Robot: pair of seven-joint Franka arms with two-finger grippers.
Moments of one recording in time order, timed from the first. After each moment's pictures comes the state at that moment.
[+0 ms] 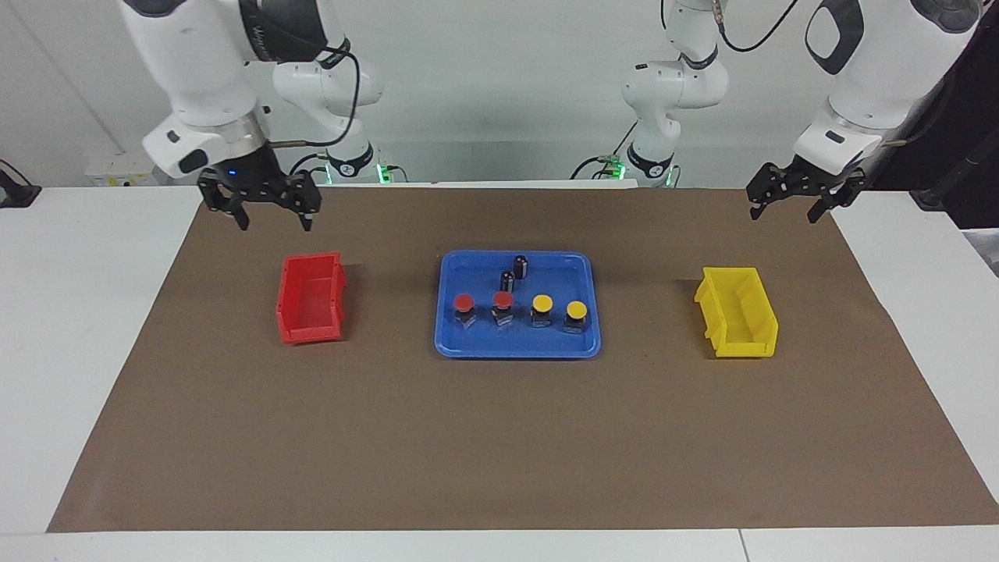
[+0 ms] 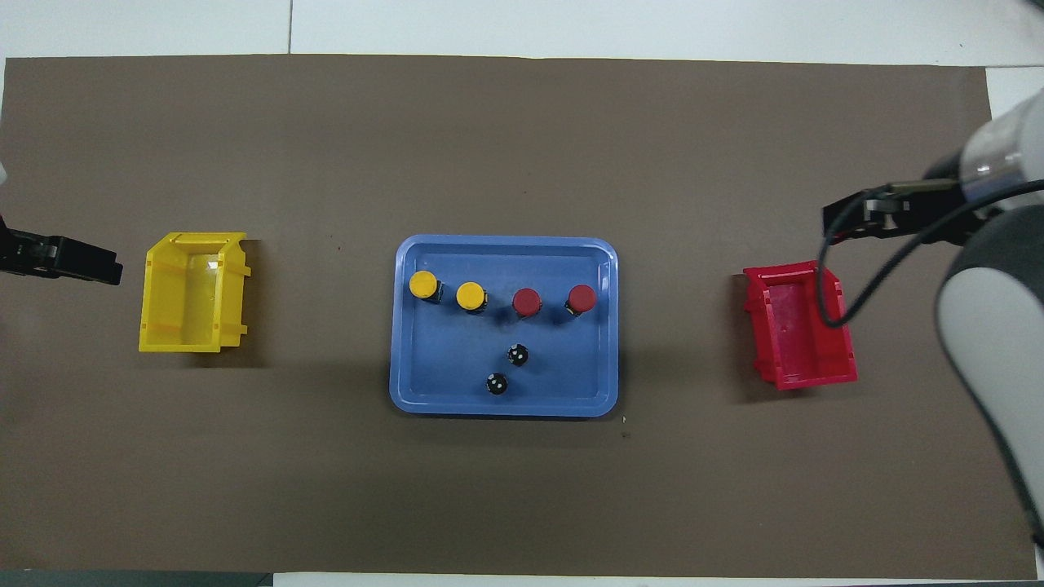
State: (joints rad) left arm -0.09 -0.08 0.01 -1.71 0.02 1.60 0.12; right arm 0.08 0.06 0.15 -1.58 -0.04 1.65 0.28
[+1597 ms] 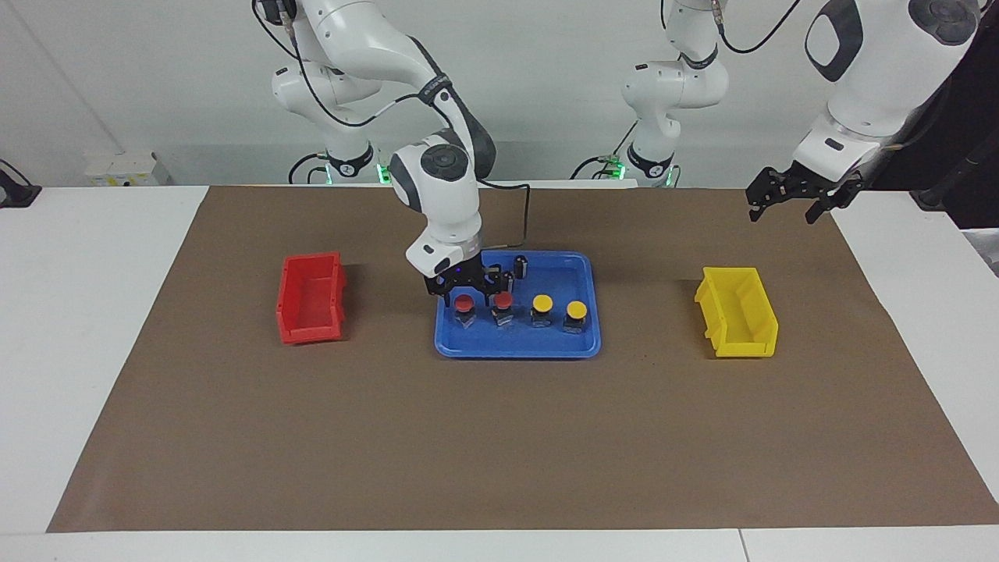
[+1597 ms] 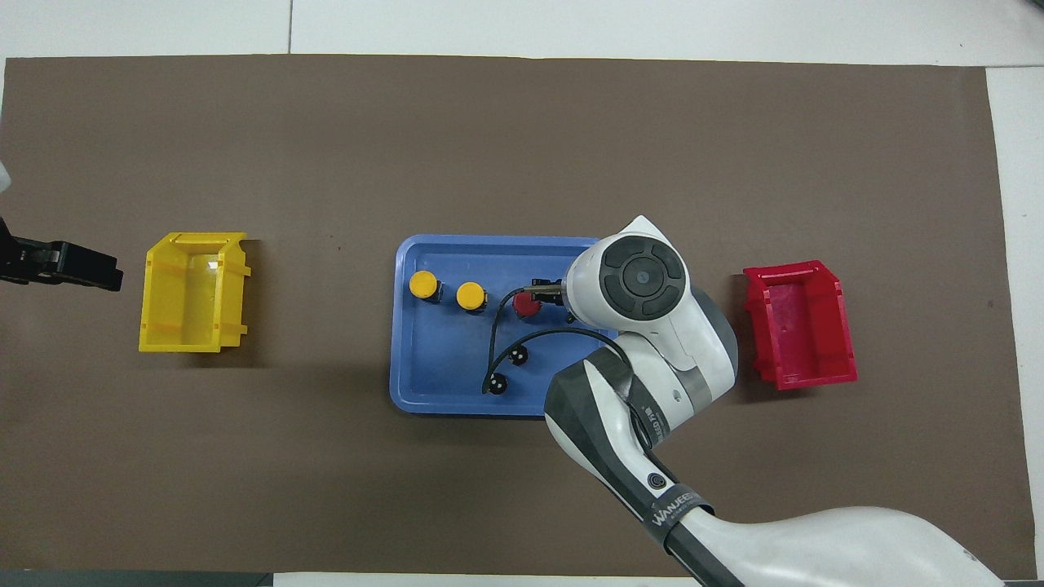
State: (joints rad) left arm -0.06 -0.08 0.00 -1.74 0.02 1.60 0.10; right arm 0.39 0.25 0.15 -1.98 -0.04 2.32 0.63
